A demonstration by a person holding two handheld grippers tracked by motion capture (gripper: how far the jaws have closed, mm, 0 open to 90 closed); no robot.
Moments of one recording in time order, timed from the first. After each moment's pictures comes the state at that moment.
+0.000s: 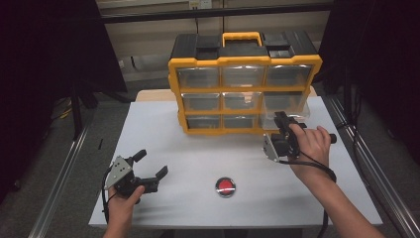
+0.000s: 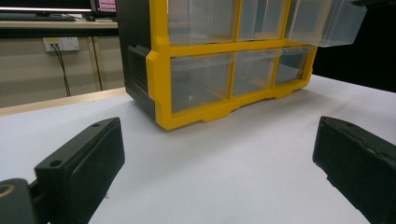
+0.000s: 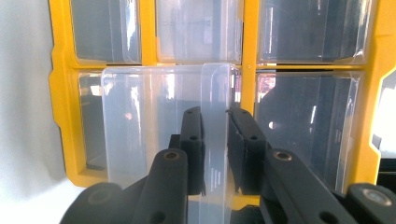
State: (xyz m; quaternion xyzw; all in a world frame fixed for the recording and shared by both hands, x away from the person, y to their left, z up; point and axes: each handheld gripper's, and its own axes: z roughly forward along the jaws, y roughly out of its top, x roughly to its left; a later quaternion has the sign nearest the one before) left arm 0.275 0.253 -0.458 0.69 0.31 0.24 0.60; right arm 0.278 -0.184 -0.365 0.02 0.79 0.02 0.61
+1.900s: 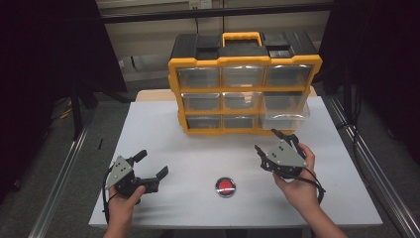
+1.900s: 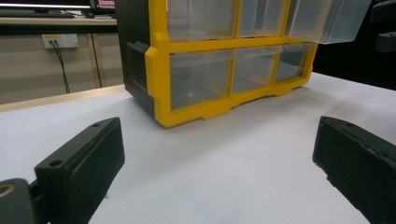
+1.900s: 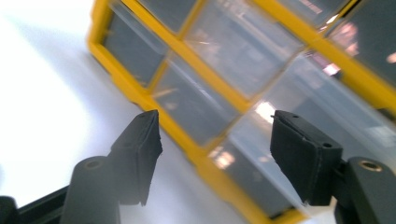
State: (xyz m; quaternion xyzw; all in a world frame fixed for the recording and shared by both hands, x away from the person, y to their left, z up) left arm 0.275 0.251 -0.460 0.69 0.32 0.24 0.60; right arm 0.246 -0.179 -0.399 0.28 0.75 0.37 0.46
